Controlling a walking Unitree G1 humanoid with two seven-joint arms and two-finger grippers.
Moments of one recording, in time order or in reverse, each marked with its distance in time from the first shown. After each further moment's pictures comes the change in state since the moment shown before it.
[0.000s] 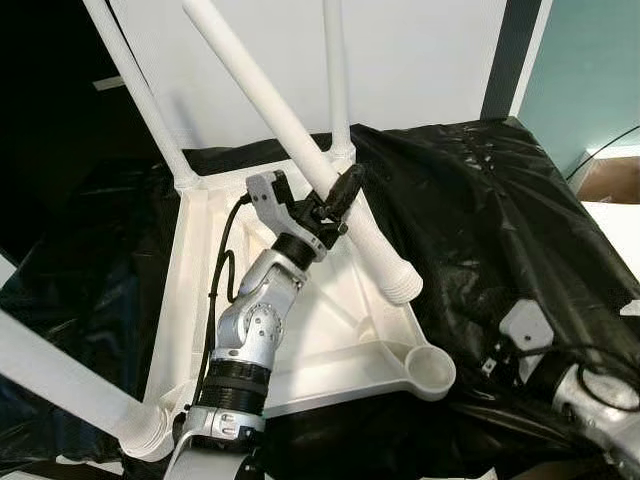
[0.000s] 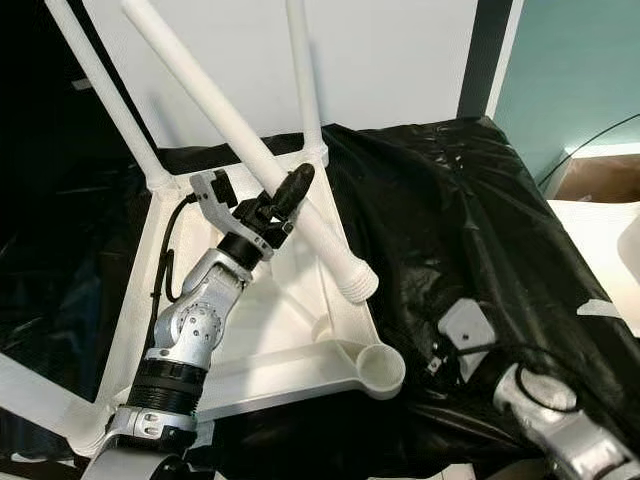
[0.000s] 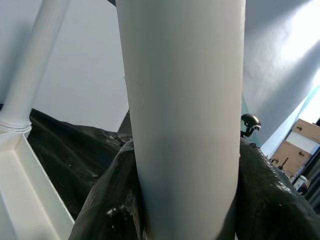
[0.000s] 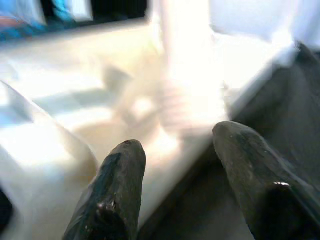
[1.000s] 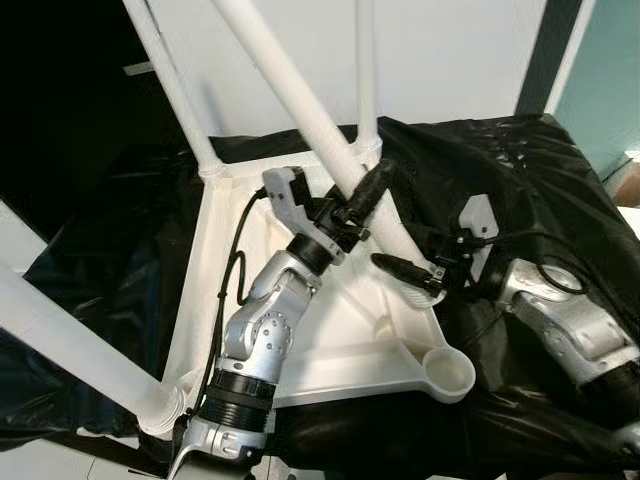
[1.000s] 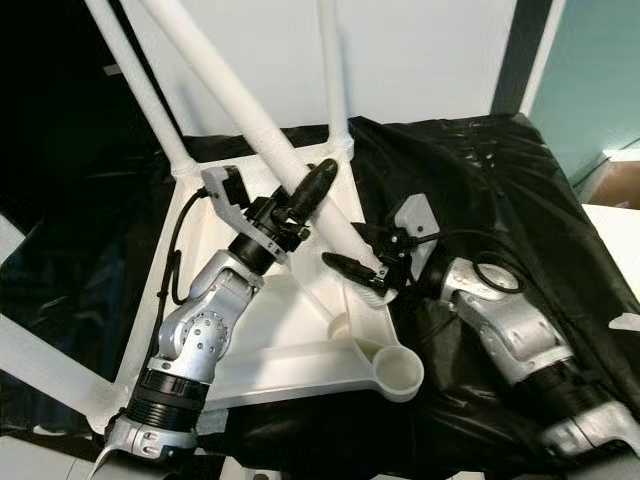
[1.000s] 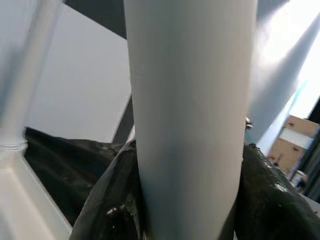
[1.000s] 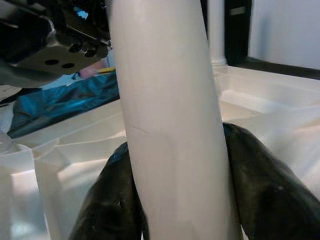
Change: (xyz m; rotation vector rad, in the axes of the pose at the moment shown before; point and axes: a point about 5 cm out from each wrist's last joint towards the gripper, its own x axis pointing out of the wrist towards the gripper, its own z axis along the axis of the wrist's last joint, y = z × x) left arm -0.003 -0.028 0.003 0.032 -0.014 -0.127; right arm 0.093 -0.040 0.031 0.114 -0.115 0.173
